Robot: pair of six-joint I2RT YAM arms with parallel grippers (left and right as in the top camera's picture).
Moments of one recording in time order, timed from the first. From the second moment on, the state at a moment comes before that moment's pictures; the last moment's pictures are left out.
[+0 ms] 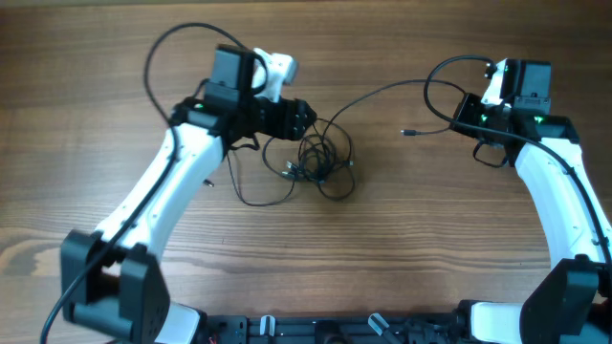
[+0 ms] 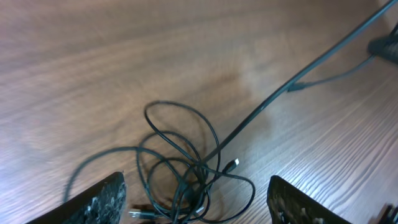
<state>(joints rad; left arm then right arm) -0.33 1.66 1.27 -0.54 0.45 -0.09 -0.09 1.53 1.11 -0.58 -0.15 0.28</state>
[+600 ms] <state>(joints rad) -0.37 1.77 1.27 -0.58 0.39 0.10 -0.09 1.53 1.11 -0.60 -0.18 0.28</state>
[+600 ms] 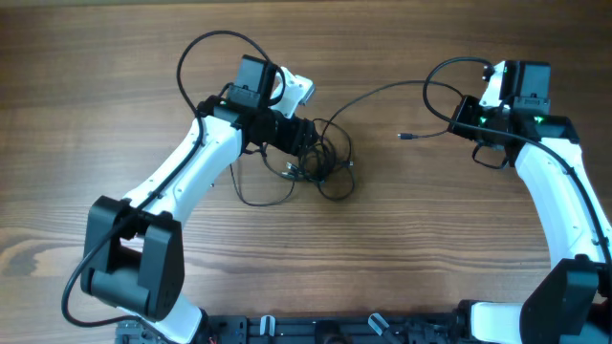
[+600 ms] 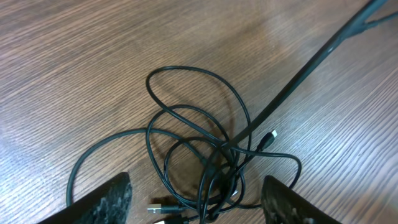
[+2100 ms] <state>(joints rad) -0.39 1.91 1.27 -0.55 0.47 0.21 -0.09 1.53 1.11 -0.60 -0.19 0.28</state>
